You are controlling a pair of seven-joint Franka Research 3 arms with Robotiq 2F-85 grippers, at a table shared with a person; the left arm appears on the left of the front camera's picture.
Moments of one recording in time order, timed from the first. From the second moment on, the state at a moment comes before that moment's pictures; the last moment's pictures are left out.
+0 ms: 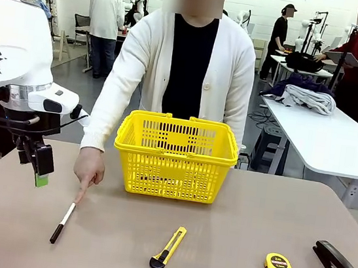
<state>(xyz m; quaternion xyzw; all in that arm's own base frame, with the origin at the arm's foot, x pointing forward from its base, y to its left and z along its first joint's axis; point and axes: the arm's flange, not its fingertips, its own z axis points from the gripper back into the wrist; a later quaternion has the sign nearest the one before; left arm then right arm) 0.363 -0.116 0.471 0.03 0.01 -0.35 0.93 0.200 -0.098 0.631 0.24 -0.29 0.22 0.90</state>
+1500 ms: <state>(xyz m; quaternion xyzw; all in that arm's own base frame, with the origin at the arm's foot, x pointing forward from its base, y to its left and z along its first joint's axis) 0.365 -0.173 0.357 0.04 -0.04 -0.17 0.98 0.200 -0.098 0.631 0.24 -0.29 0.22 0.90</state>
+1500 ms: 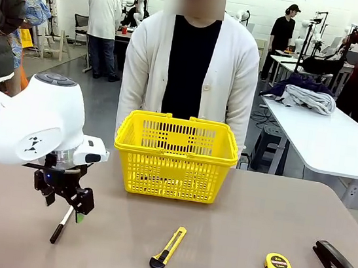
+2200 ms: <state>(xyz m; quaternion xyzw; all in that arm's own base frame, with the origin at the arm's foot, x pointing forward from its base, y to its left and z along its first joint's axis) 0.387 -0.155 0.321 0.02 -0.03 -0.13 0.99 0.200 -0.098 0.631 0.24 -0.29 0.22 0.90</state>
